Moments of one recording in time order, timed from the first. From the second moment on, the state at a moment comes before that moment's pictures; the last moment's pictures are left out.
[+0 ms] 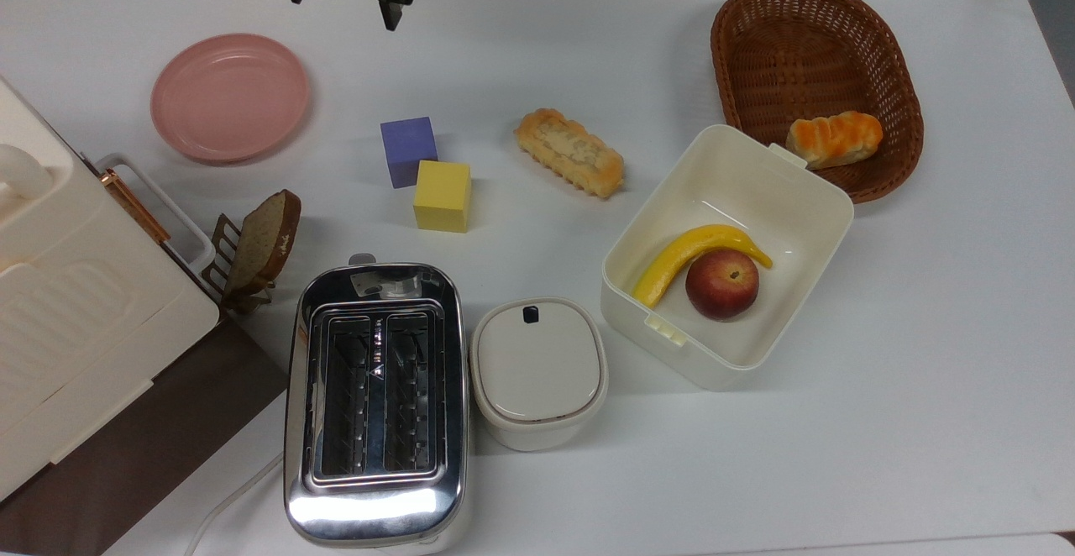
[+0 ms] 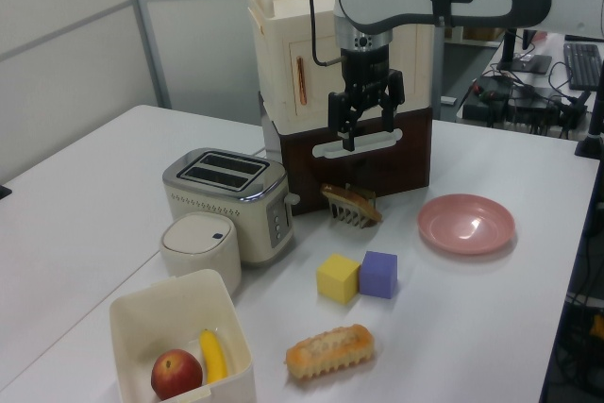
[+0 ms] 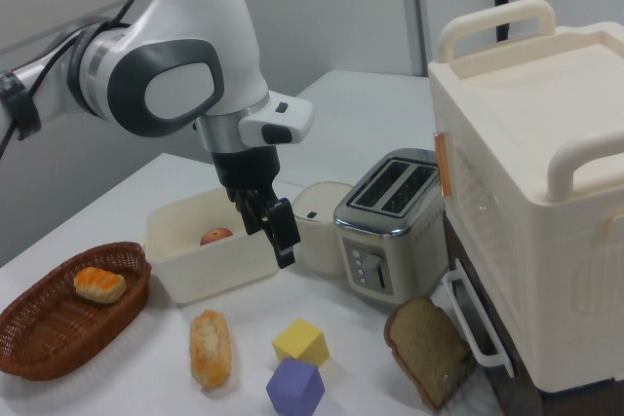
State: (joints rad) arm -0.02 0.10 -0.12 -1.51 0.01 1.57 0.18
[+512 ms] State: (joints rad) arm -0.02 0.10 -0.12 -1.51 0.01 1.57 0.18
